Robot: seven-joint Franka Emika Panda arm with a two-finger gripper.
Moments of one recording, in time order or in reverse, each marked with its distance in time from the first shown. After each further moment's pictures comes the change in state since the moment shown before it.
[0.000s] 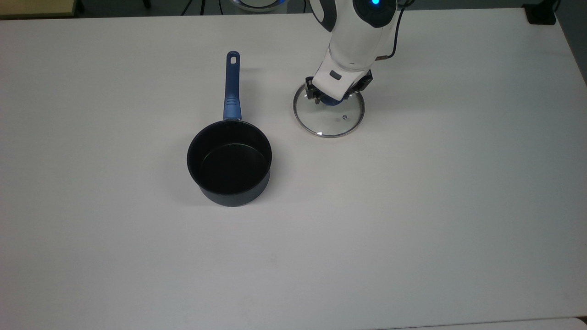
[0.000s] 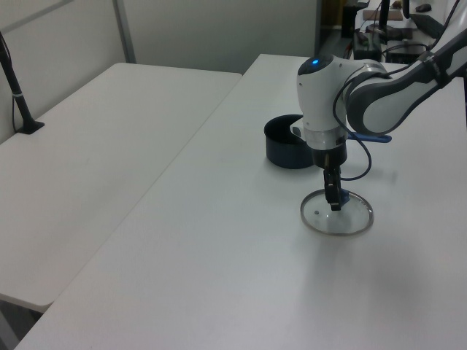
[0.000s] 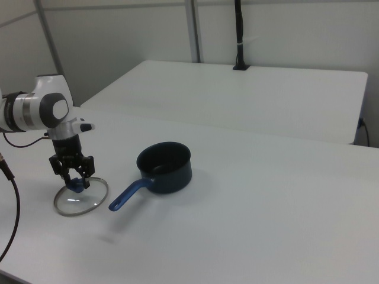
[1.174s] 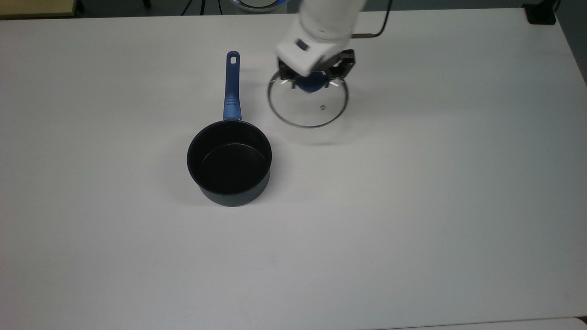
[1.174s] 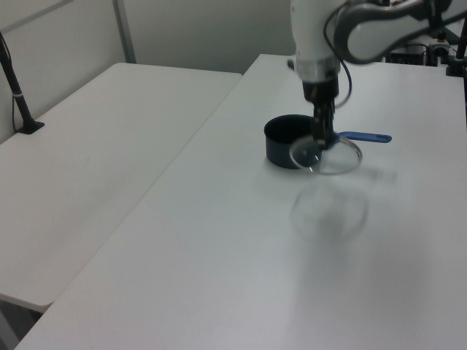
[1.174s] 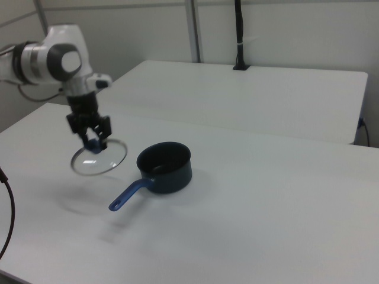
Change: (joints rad) arm -0.051 -0.055 -0.088 0.254 0.014 -0.250 0.006
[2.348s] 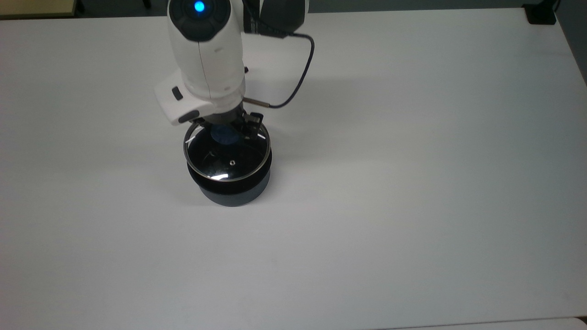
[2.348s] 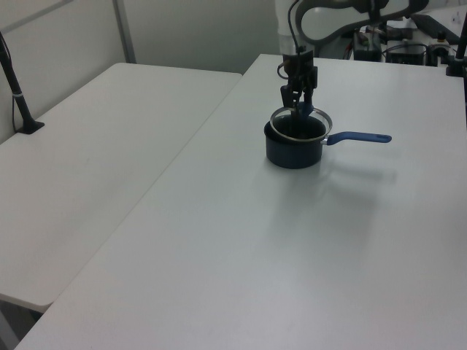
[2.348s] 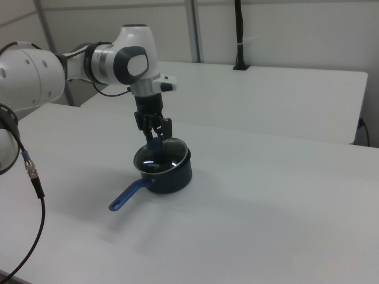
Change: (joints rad) arm -0.158 0.277 -0.109 0.329 0.020 -0.007 0.053
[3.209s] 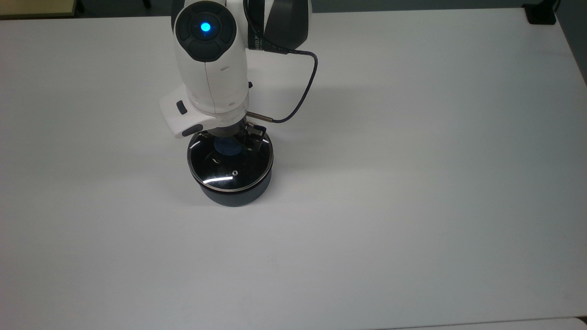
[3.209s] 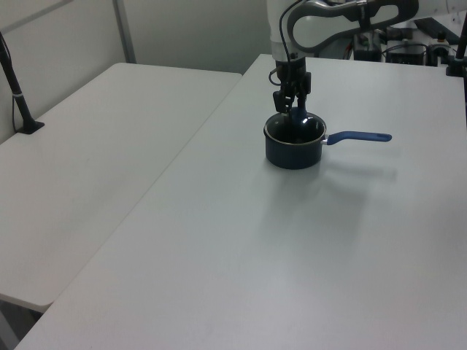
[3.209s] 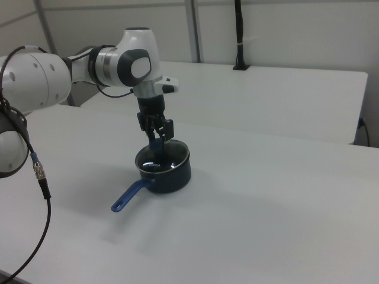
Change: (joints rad) arm 0.002 0.059 0.004 0.061 0.001 0.000 0.029
